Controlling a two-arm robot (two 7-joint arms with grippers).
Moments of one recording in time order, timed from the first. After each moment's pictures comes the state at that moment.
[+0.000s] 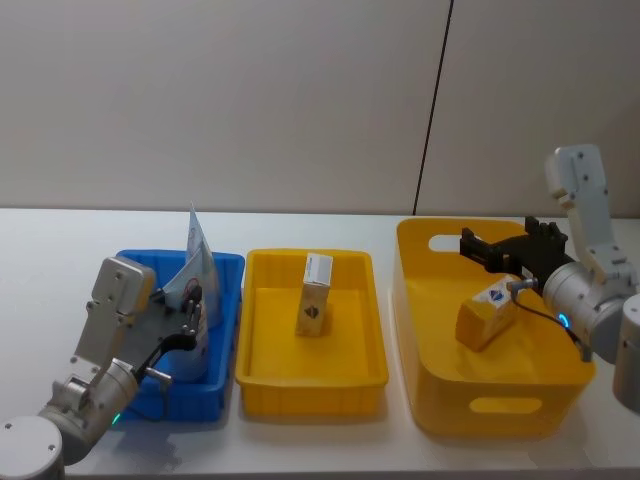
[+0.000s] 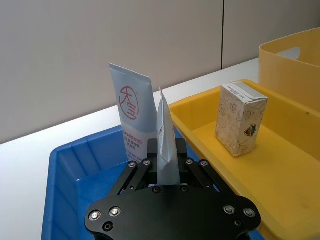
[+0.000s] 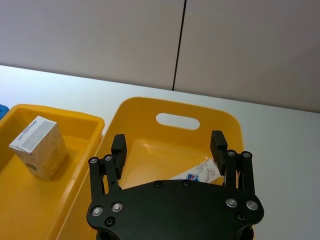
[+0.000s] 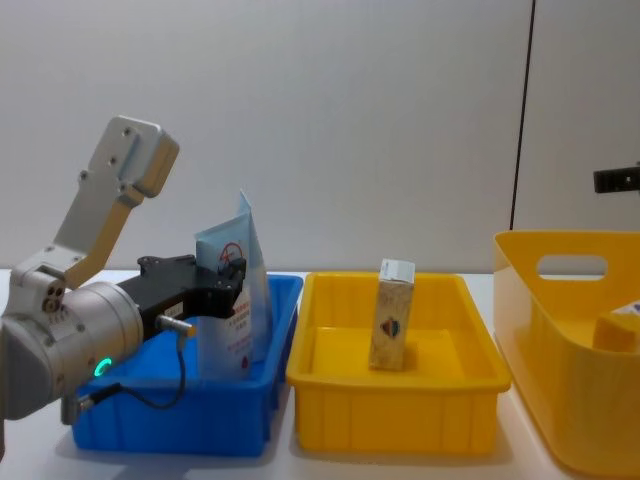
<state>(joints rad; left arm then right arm) -0.46 0.21 0.42 -1.12 -0.20 -0.16 -0.19 0.41 0.25 -0.12 -1.51 0.15 0.51 0.10</state>
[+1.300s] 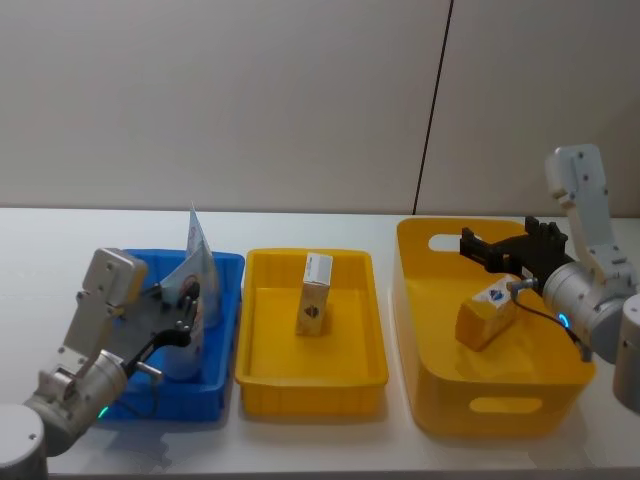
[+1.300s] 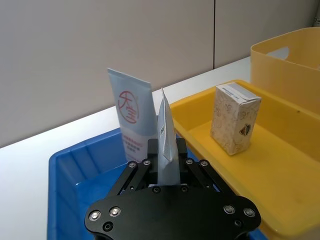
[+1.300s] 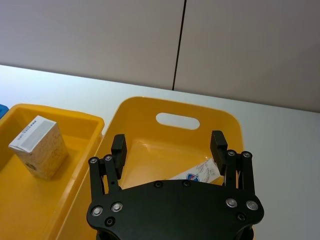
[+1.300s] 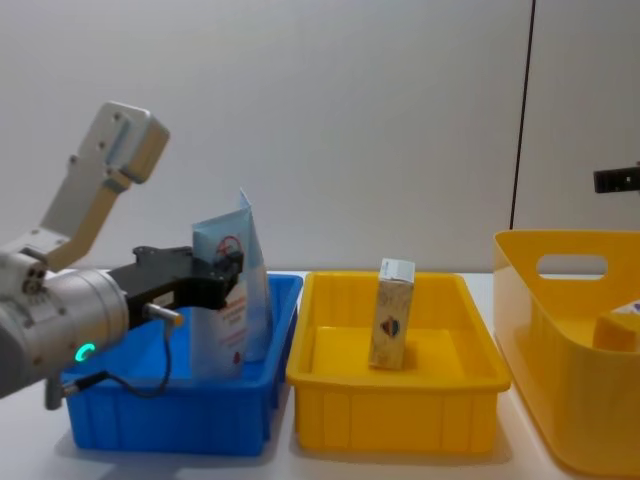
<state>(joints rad) -0.47 0.24 0.40 -1.14 -0.22 -0.13 -0.25 0.41 0.25 -0.12 -1.51 0.15 0.51 0.10</state>
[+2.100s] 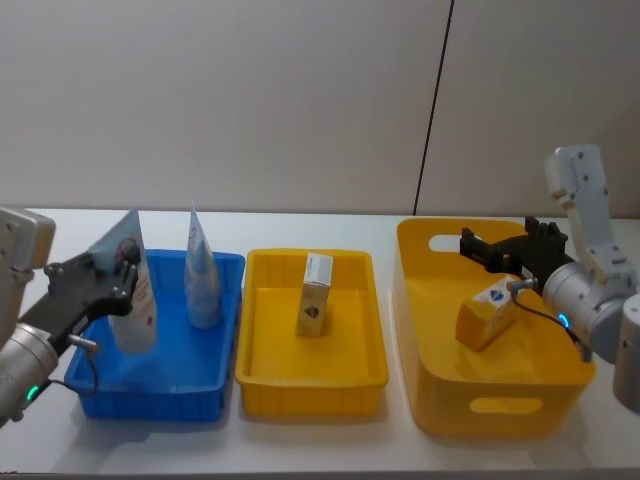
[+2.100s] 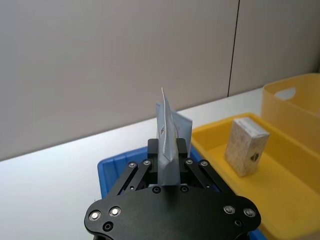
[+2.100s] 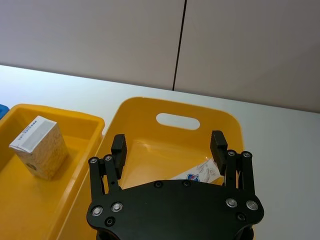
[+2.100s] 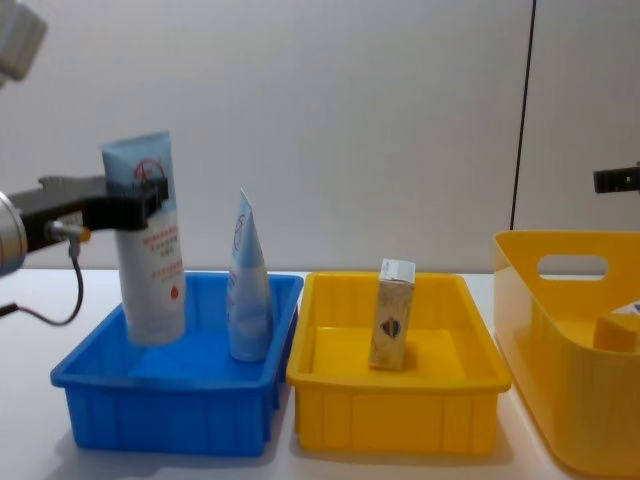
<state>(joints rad) -0.34 0.33 0.26 -1.45 -0.31 0.02 -0.25 0.41 0.25 -0.12 -1.51 0.15 0.51 0.10</state>
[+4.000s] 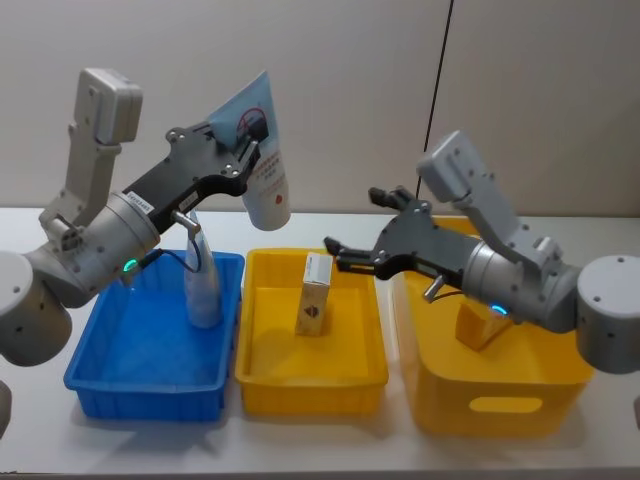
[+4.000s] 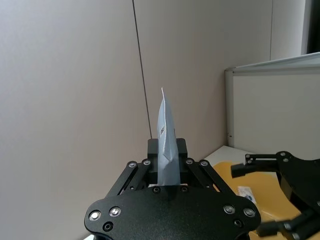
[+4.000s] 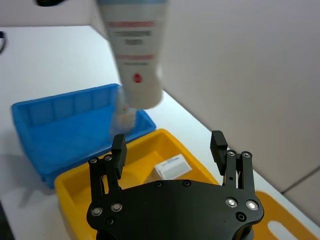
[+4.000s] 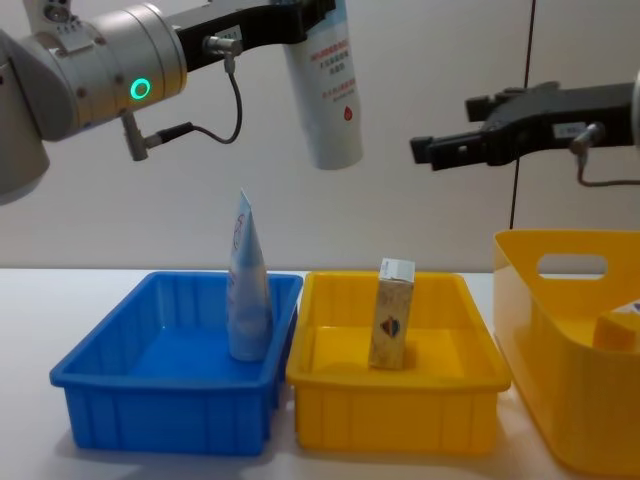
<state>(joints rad) -0.67 0.21 0.39 -1.26 -0.42 -0.14 -0.53 0.56 0.37 -0.38 -1.45 0.14 0.22 0.57</state>
